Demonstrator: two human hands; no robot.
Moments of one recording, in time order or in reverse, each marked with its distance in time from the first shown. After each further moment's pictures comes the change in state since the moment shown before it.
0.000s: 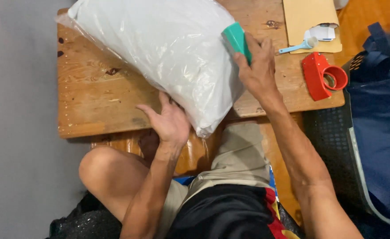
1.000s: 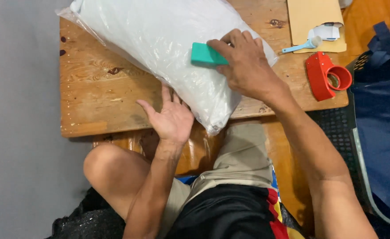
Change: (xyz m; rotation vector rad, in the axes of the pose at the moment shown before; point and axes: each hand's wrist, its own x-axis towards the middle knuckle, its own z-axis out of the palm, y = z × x) left_hand 0.006 0.003 -0.006 -0.158 0.030 -0.054; right_hand 0.023 -0.059 -0.032 -0.241 -0.383 -0.426
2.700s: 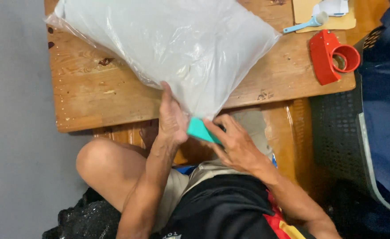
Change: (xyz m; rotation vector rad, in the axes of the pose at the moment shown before) left_hand -0.028 -0.018 0.045 0.418 0.138 -0.202; right_hand -0.153 -0.094 0.083 0.476 0.186 0.000
